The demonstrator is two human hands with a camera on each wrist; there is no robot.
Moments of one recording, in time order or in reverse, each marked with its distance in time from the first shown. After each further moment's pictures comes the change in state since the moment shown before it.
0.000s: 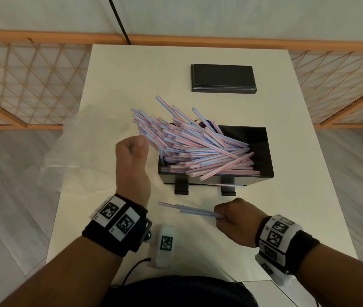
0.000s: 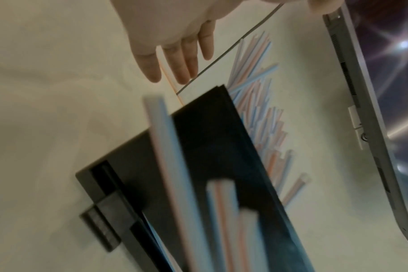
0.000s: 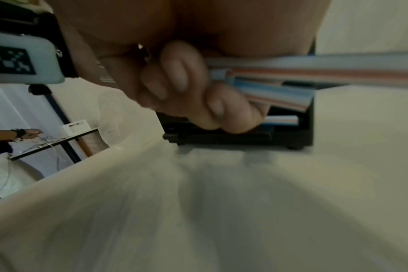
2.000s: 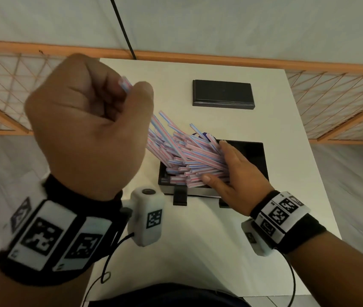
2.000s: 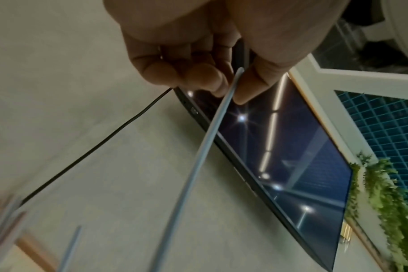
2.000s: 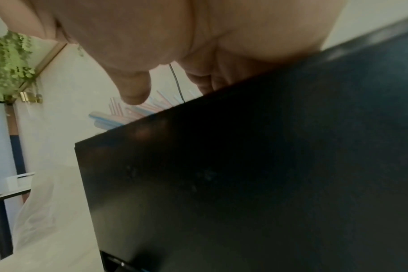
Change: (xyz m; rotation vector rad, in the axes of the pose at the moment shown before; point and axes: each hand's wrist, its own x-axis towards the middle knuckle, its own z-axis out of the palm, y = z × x) left_hand -0.004 0.148 0.000 0.260 0.060 0.766; right_hand 0.021 -0.022 -0.078 0.126 0.522 -0.016
